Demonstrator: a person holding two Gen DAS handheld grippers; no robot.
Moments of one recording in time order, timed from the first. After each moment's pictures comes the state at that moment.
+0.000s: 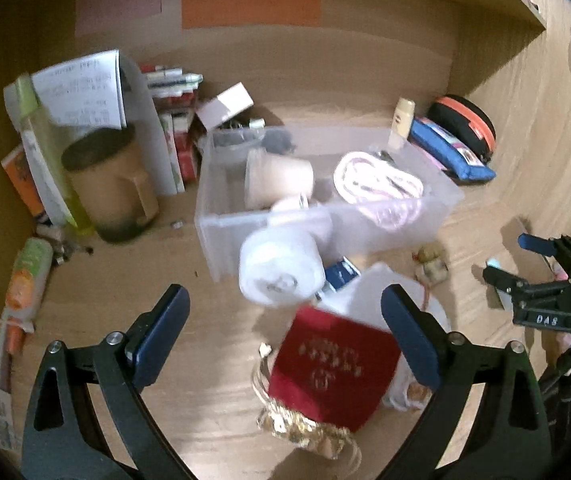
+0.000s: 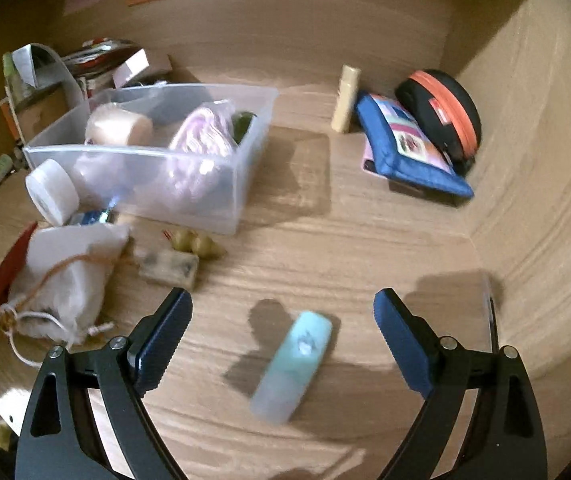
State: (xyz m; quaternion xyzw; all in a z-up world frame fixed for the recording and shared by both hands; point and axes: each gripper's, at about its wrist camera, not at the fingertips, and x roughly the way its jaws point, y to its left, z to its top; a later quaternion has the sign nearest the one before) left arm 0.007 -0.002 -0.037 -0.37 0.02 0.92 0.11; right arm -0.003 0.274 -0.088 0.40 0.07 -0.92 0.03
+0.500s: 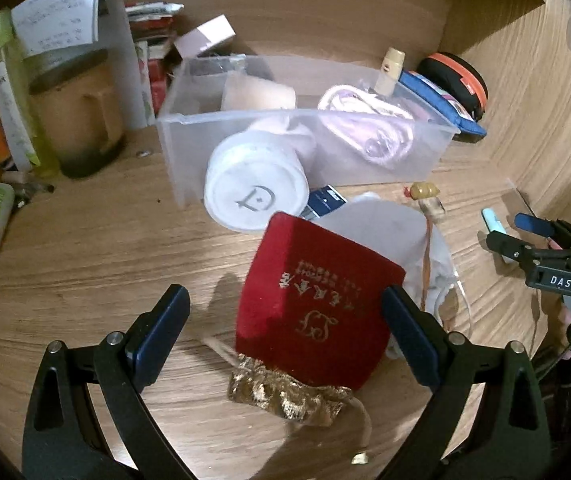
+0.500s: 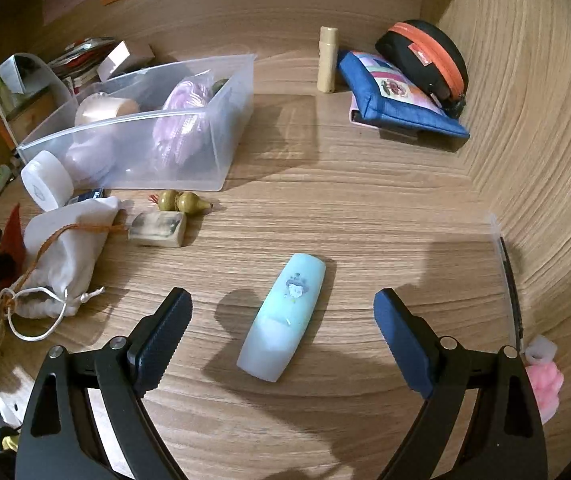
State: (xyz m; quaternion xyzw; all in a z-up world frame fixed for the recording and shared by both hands) left arm 0.012 0.002 -0.083 -0.43 0.00 0.89 0.15; right arm 0.006 0.289 -0.107 0.43 0.02 -0.90 0.03
